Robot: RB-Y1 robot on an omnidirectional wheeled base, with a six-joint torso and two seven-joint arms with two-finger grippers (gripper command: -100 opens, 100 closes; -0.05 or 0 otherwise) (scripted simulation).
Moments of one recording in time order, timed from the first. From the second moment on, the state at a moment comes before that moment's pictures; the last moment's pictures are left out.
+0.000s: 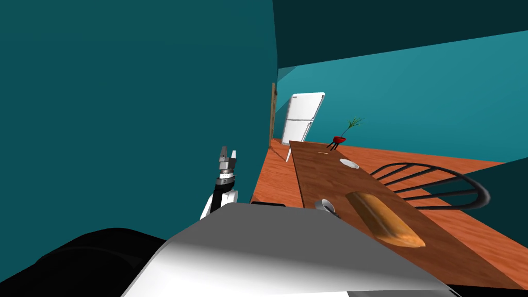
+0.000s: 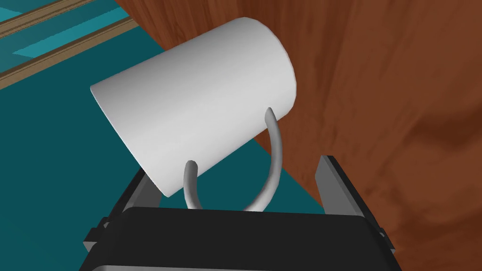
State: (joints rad) left arm 0.49 0.01 -0.04 -2.25 -0.07 -0.49 0.07; right arm 0.45 -0.44 -0.36 -0.83 0.94 -1.03 1.77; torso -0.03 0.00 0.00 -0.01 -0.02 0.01
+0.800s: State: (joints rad) left arm 0.49 0.01 -0.04 -2.25 -0.07 -0.49 0.07; right arm 0.33 -0.43 -0.26 -0.87 1.00 -0.80 1.63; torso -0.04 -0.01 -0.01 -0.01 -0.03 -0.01
